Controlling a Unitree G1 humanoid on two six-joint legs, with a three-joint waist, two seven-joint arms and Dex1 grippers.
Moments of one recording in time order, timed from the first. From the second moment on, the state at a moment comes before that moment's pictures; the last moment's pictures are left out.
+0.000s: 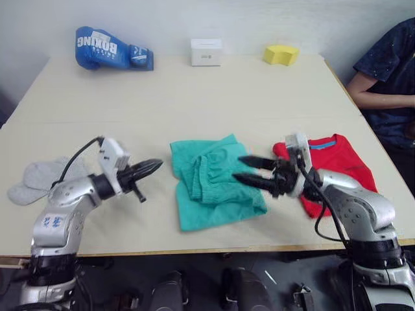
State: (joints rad) left arm -0.36 0.54 0.13 -0.21 -0.45 0.48 -0.81; right arm -0.47 -0.56 0.02 -0.06 0.59 0.46 0.98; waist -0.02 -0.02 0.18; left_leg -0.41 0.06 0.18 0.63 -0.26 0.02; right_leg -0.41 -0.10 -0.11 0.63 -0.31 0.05
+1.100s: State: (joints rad) left arm -0.39 0.46 -0.17 0.01 -0.18 0.33 -0.76; right arm -0.88 -0.33 -0.01 0.94 0.24 -0.28 1.14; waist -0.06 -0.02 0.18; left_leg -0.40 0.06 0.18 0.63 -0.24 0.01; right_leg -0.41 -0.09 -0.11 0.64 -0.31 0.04
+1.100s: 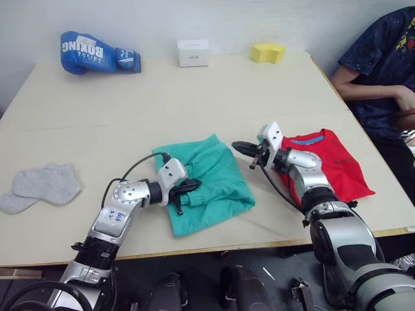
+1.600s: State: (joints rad) left arm -0.42 0.45 -0.15 0.09 -0.16 0.33 -0.71; right arm -0.36 -0.50 0.19 0.13 0.29 0.18 1.28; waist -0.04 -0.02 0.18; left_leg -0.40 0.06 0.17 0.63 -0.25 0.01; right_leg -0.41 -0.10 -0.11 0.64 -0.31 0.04
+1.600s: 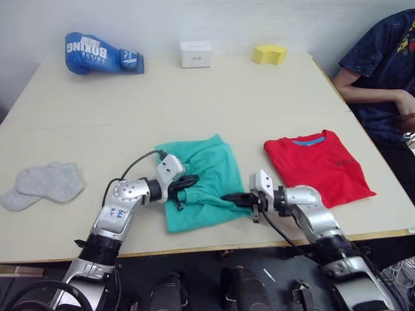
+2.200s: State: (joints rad) left arm -0.38 0.51 -0.12 0.13 -0.20 0.13 -0.89; right arm -0.57 -0.64 -0.07 0.06 0.84 1.31 0.94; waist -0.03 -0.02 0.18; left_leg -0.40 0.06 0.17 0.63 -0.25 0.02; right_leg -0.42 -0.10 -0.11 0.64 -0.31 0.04
